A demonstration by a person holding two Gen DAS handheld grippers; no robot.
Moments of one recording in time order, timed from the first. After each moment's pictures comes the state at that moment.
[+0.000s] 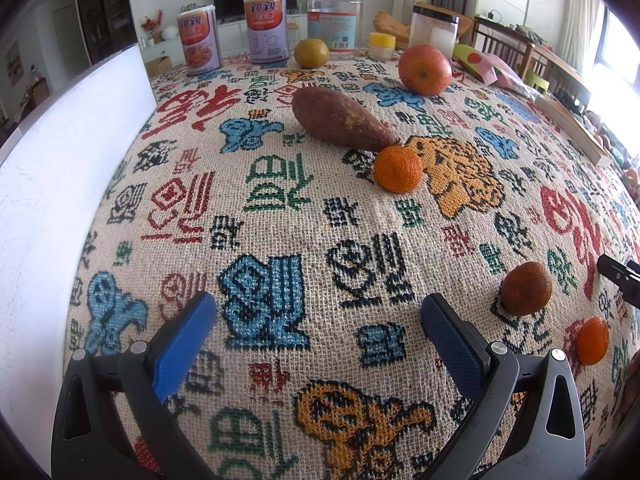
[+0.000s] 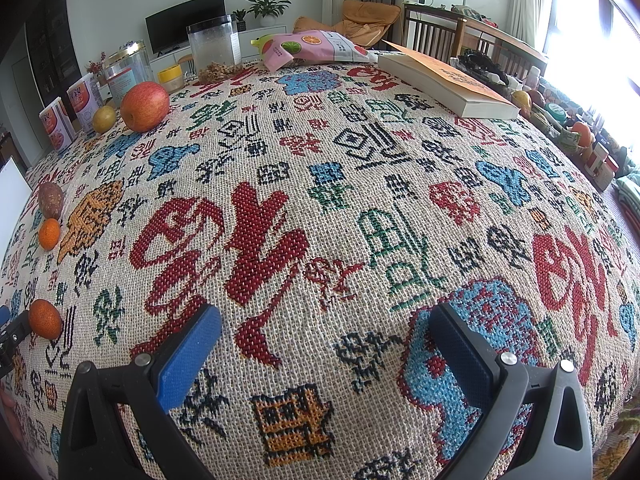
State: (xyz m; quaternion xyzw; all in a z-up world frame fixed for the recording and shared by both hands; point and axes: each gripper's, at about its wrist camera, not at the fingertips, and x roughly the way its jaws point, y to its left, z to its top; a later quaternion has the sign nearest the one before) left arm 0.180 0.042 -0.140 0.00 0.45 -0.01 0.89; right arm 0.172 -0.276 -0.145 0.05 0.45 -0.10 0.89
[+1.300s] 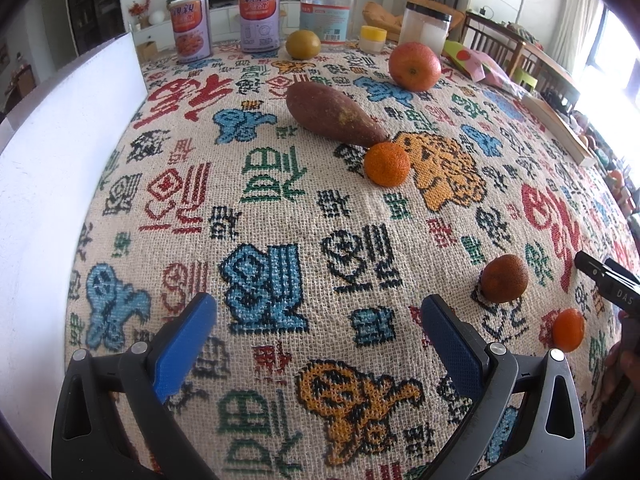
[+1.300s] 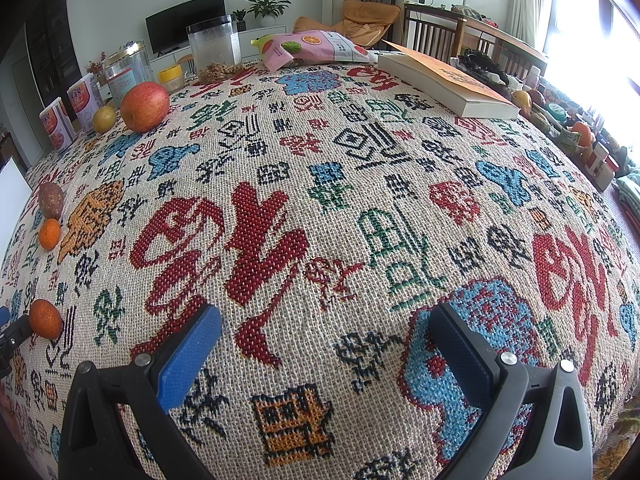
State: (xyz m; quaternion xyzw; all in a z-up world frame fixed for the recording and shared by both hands) left arm 0.175 0.056 -0.127 -0.04 0.47 -0.05 0.88; right arm 0.172 -0.276 -0.145 0.05 0.45 -0.10 0.89
